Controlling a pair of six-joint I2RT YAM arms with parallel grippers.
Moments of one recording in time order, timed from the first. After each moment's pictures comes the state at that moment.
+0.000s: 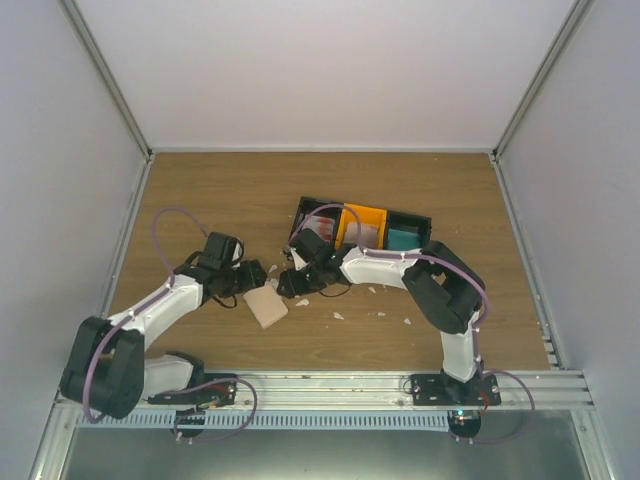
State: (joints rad) left arm -0.30 1.27 0.59 -0.36 0.20 -0.57; right arm 0.90 1.95 1.21 -0.27 -0.31 0.56
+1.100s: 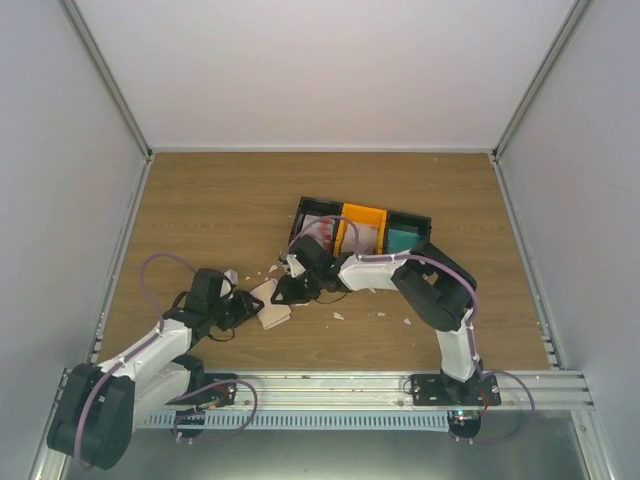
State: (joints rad) left arm -0.27 0.97 0.22 -0.15 0.43 -0.81; right arm 0.92 2.02 1.17 -0.09 -0.52 0.69
